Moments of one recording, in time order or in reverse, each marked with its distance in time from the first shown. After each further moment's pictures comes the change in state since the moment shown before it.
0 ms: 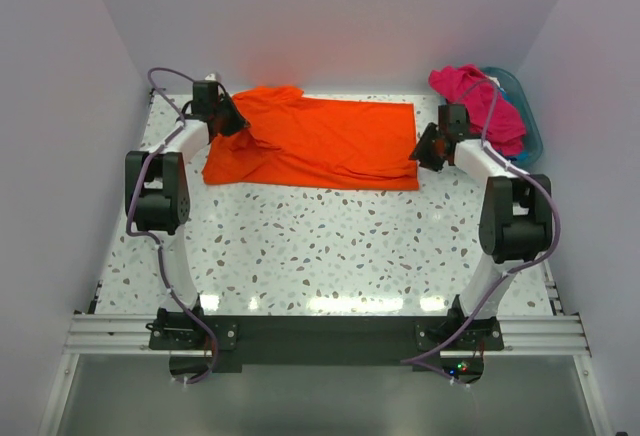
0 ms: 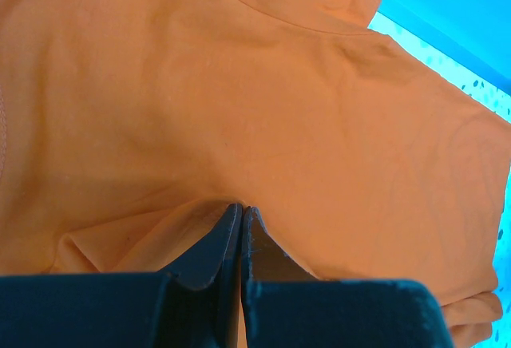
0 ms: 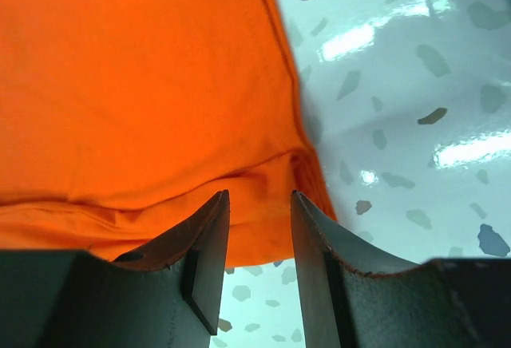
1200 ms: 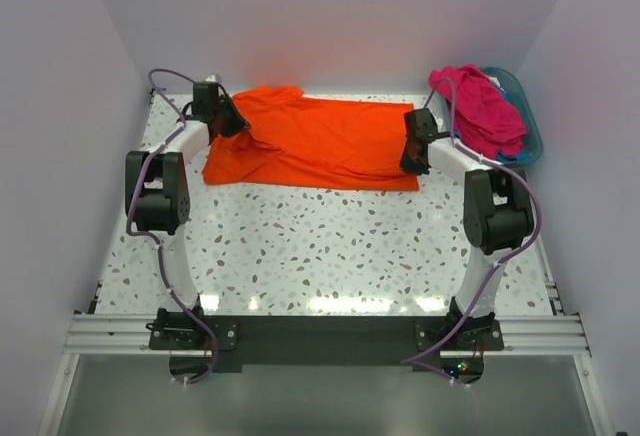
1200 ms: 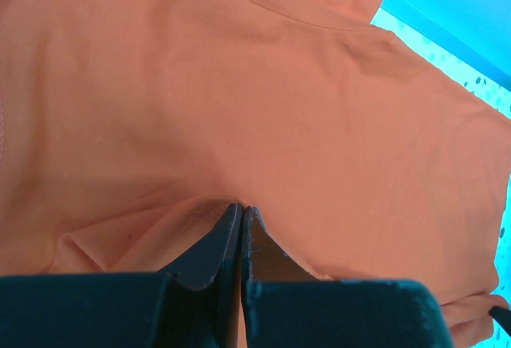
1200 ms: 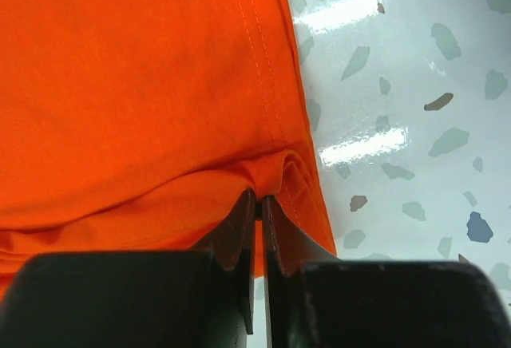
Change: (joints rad) left arm 0.000 0.000 -0.011 0.012 0.005 0.000; right arm 0.171 0.088 0.050 -0.082 0.301 -0.113
